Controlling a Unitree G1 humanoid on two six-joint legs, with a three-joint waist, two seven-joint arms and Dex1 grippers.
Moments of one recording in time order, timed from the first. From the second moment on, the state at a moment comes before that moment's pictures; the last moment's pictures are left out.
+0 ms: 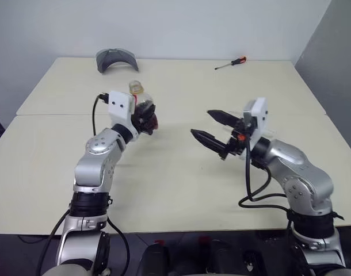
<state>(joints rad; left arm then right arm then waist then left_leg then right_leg) -0.59 0.39 0.12 0.07 -0.27 0.41 -0.34 -0.52 -0.30 0.04 -0.43 0.57 0.68 0.59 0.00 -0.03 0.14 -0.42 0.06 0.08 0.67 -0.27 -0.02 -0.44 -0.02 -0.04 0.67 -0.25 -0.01</state>
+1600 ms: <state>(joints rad) -0.69 0.43 0.29 0.77 -0.20 -0.09 -0.28 -0.64 -0.16 0.23 -0.18 0.36 0.48 0.58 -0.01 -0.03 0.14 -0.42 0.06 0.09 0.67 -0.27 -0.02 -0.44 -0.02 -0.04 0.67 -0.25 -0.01</state>
